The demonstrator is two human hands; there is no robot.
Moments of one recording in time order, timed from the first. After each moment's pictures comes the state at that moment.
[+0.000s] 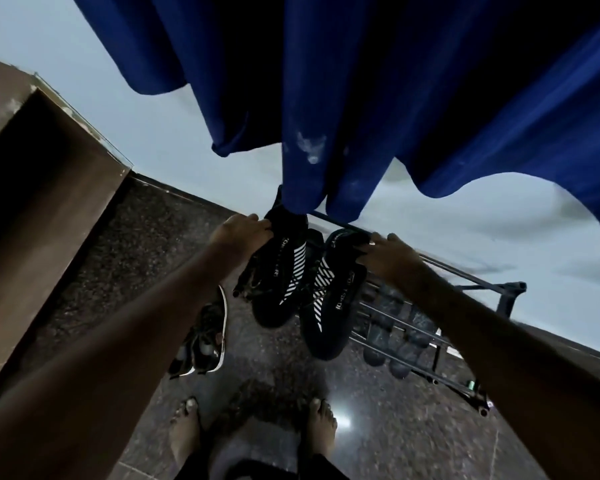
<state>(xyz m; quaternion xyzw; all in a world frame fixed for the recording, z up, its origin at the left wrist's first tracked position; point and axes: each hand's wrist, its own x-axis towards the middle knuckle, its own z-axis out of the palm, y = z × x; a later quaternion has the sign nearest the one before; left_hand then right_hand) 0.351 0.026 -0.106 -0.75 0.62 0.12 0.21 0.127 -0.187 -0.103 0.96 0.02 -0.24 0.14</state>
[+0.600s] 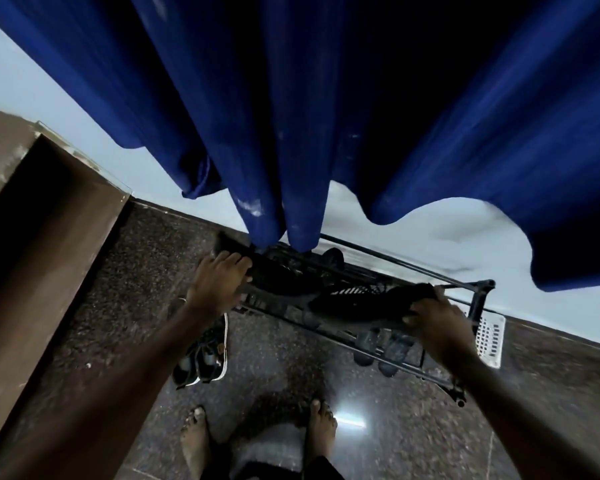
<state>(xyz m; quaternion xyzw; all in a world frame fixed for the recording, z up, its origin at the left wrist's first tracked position) 0.301 0.063 -0.069 -0.85 0.52 0.06 0.02 -0.030 -0.185 -0.069 0.91 -0.36 -0.16 -0.11</state>
